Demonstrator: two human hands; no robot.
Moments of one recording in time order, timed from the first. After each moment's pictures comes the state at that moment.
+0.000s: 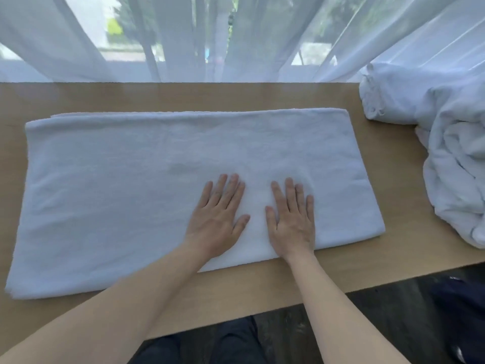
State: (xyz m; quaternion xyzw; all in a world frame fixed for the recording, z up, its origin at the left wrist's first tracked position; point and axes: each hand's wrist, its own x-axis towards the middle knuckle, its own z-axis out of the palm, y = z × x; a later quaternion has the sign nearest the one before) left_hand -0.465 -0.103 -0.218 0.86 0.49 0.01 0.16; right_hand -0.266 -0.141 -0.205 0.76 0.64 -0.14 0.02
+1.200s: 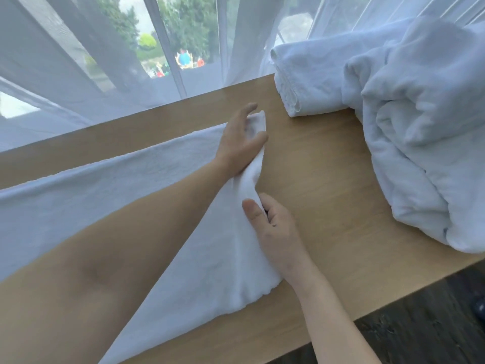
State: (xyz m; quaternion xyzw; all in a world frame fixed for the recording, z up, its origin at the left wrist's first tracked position) left_hand -0.165 0.091 -0.180 0.68 0.49 0.25 0.49; right_hand -0.113 -0.093 -0.146 0.64 0.37 -0.53 -0.41
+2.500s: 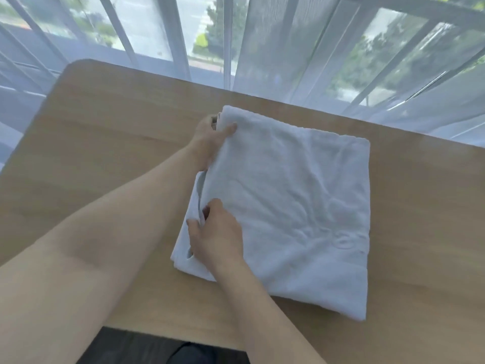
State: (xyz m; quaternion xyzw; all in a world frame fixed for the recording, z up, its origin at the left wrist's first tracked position) left_hand -0.777 0.050 -0.175 0.31 0.66 0.41 0.54; right_hand -0.679 -0.114 -0.144 0.62 0.62 -0.47 -0.08
